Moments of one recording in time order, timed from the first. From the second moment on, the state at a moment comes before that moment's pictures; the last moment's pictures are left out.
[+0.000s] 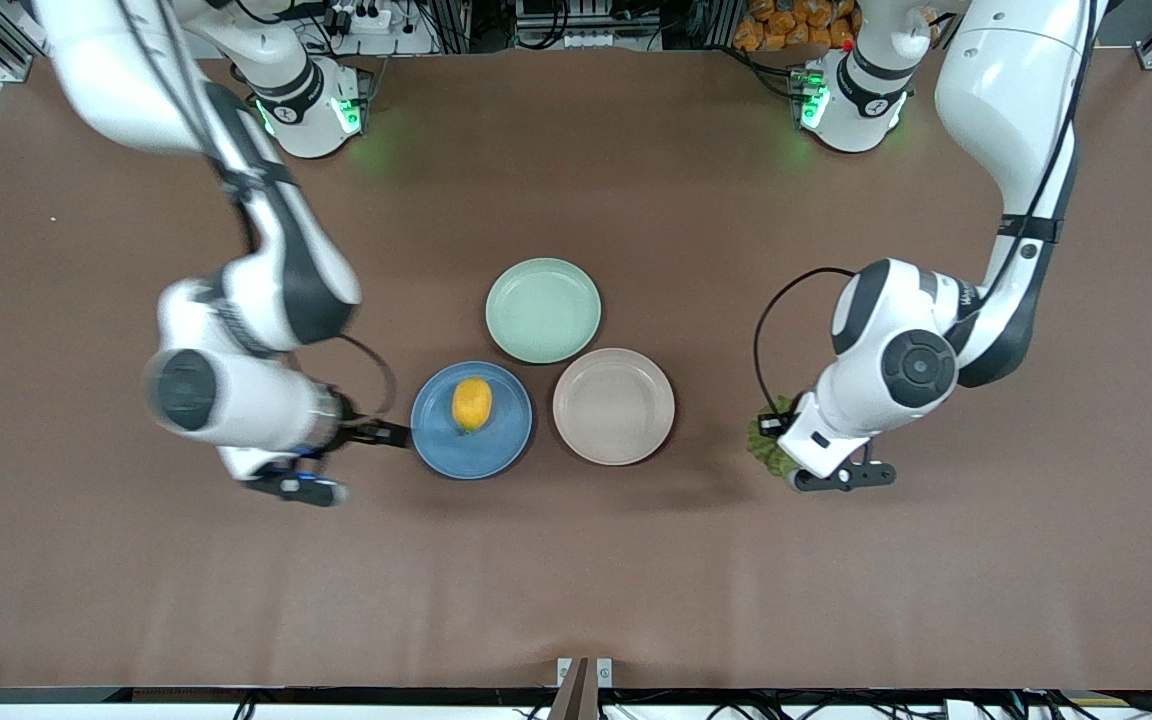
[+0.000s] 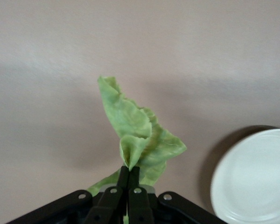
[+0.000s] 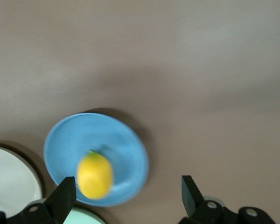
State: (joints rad) left arm -0.19 0.59 -0.22 -1.54 0.03 2.10 -0.48; right arm 0.13 0.57 0.13 -1.36 0.10 1.83 0.43
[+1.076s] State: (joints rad) left arm -0.43 0.73 -0.31 -1.50 0.03 2.24 -0.98; right arm 0.00 0.13 0.03 -1.41 0.06 1.47 0.21
